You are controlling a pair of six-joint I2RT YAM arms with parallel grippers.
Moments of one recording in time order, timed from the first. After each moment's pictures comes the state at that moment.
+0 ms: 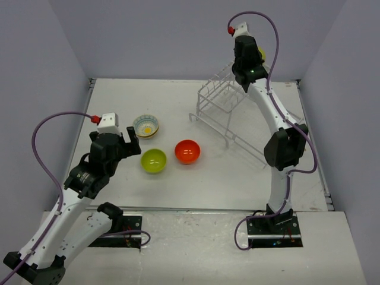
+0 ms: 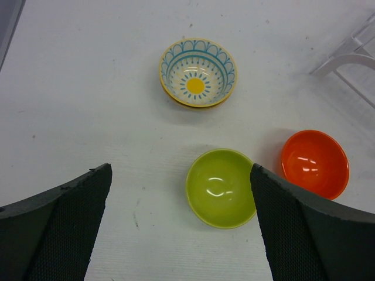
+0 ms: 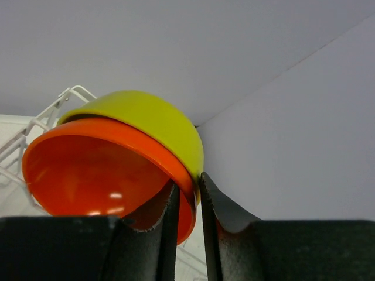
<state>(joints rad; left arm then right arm) -0.47 0.70 0.85 -0.64 -0.45 -0.38 0.32 2.09 2.18 -0.34 0.74 -0.48</state>
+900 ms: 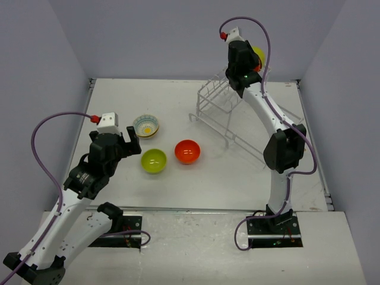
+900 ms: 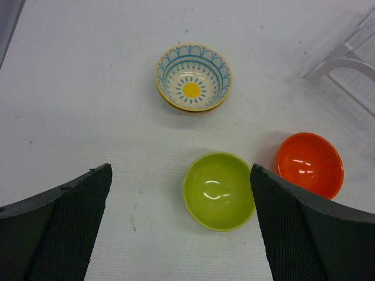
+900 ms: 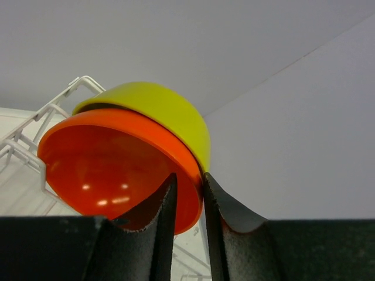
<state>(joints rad) -0.47 0.69 0.85 -0.62 -0.44 -0.37 0.37 2.05 2.06 -0.20 0.82 -0.58</state>
